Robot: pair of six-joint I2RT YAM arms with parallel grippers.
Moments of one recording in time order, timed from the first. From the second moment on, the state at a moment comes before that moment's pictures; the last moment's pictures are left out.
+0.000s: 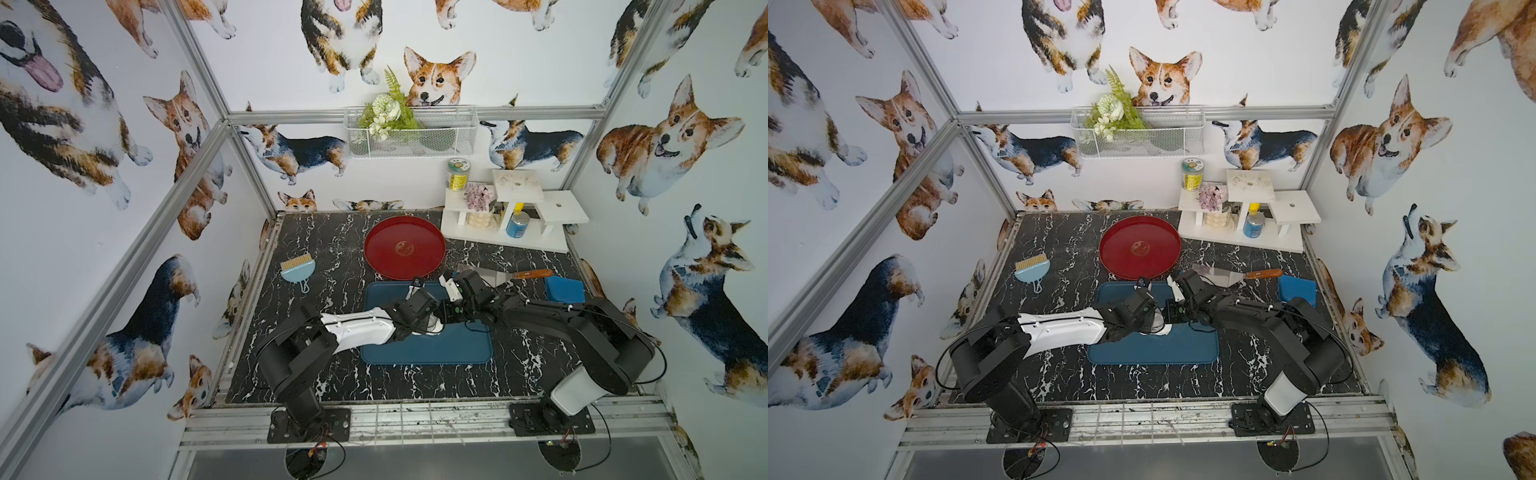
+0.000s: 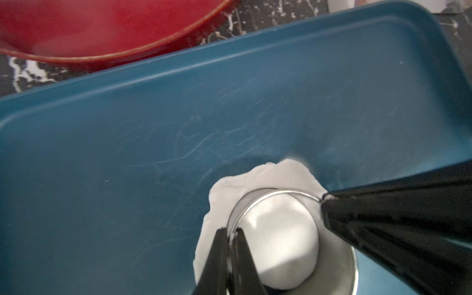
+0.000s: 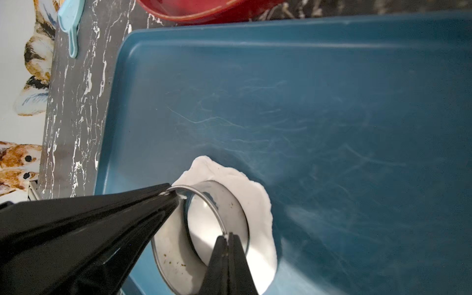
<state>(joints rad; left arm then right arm) -0.88 1.67 0.87 -0.23 -0.29 -0.54 0.62 1.63 0.79 -0.06 -0.26 0.55</state>
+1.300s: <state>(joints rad) -0.88 1.71 1.00 -0.31 -0.18 -0.52 0.54 1.53 0.83 -0.28 -0.29 0.54</state>
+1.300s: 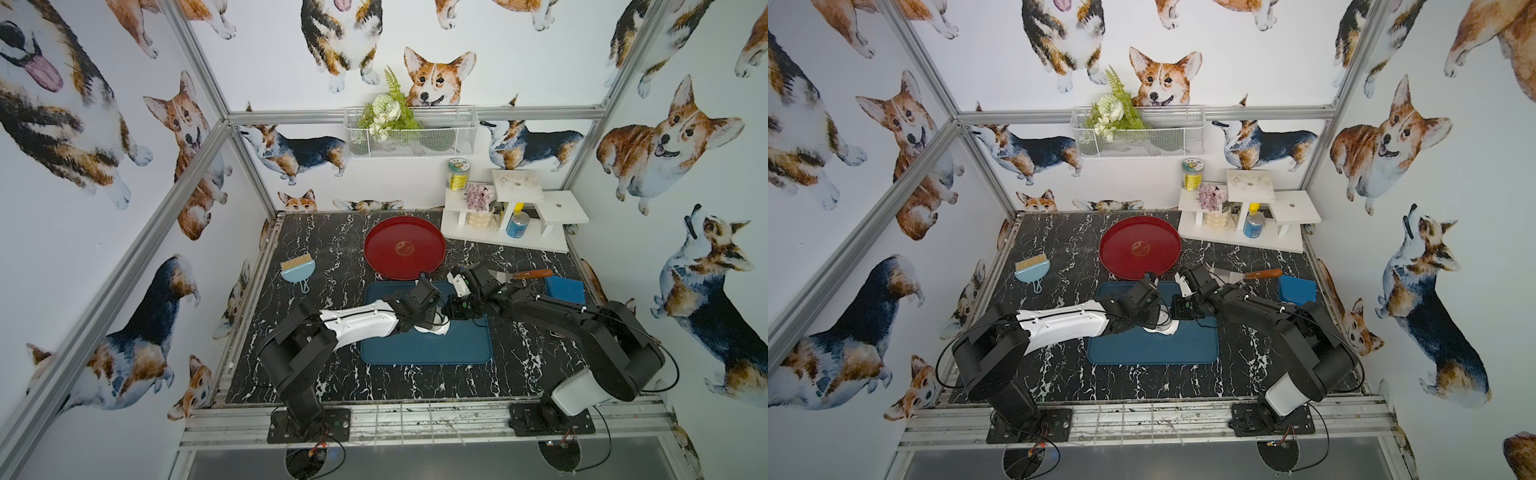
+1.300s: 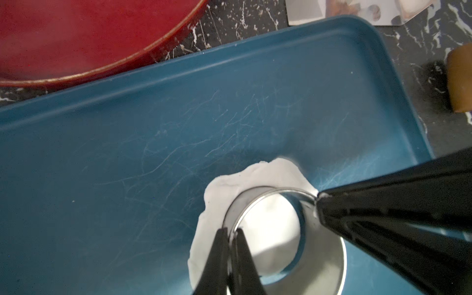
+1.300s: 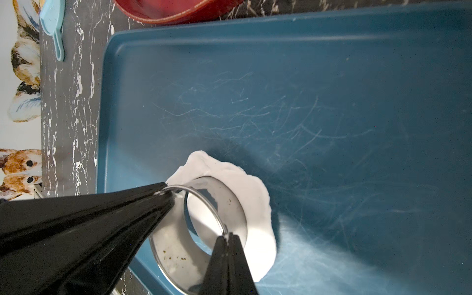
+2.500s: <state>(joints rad) -0.85 1.63 1.03 -0.36 -0.21 -0.51 0.54 1.54 0.94 -0.34 -0.30 0.54</state>
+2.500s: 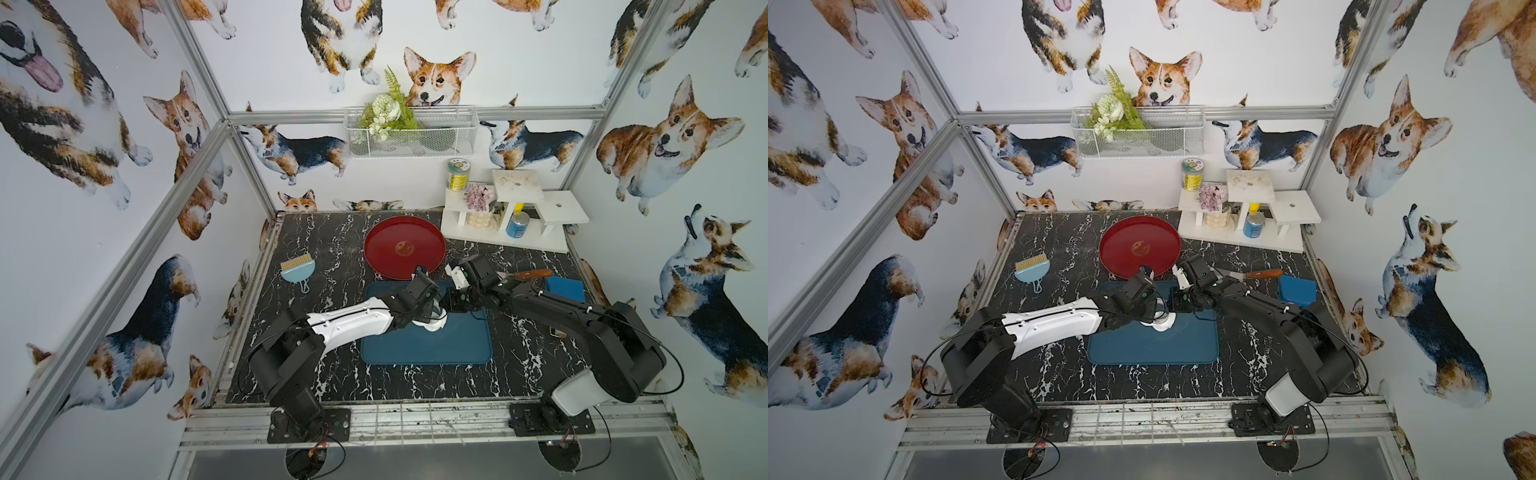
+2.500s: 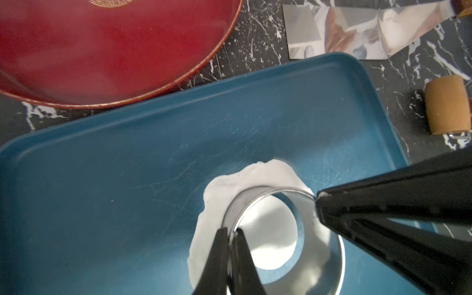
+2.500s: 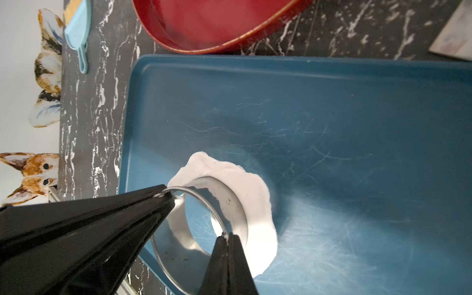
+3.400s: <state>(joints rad) -0.64 1.43 0.78 -0.31 -0.20 -0.46 0.67 1.87 1.28 -0.35 -0.37 0.53</state>
